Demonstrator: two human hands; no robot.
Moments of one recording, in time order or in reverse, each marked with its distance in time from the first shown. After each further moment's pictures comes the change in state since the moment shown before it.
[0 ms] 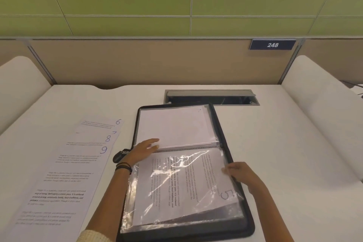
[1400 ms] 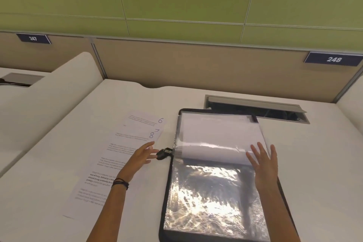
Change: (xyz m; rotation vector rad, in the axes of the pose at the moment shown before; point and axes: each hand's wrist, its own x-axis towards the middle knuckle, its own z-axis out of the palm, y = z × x) left_hand -0.079 -0.095 -0.069 -0.566 0.287 -0.084; right_hand 0.022 -0.056 0.078 0.811 0.207 -0.497
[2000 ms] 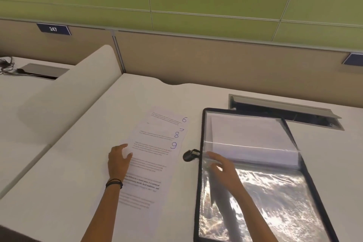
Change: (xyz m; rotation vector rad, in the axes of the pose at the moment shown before) left_hand 0.015 -0.085 -0.139 0.405 0.632 0.046; right_hand -0.042 0.094 0.150 -0.760 -0.538 -0.038
